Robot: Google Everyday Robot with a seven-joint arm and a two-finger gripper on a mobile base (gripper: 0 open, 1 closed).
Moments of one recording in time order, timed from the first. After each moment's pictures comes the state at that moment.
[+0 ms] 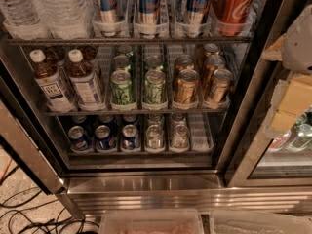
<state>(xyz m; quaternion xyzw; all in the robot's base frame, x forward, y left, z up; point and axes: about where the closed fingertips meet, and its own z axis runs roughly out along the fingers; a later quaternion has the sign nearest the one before) 0.438 -0.217 0.976 -0.60 0.78 -0.03 0.16</state>
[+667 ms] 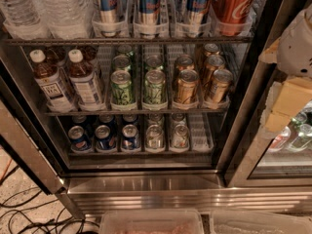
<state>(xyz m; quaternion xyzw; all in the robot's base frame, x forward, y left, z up) 0.443 -0.213 0.969 -0.60 0.78 -0.03 0.16</state>
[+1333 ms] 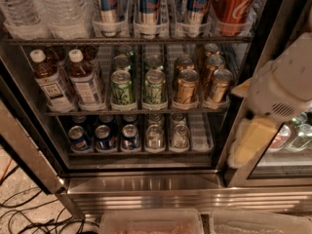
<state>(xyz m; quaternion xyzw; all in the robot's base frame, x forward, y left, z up) 0.436 -0.177 0.895 -0.60 0.78 0.03 0.18</state>
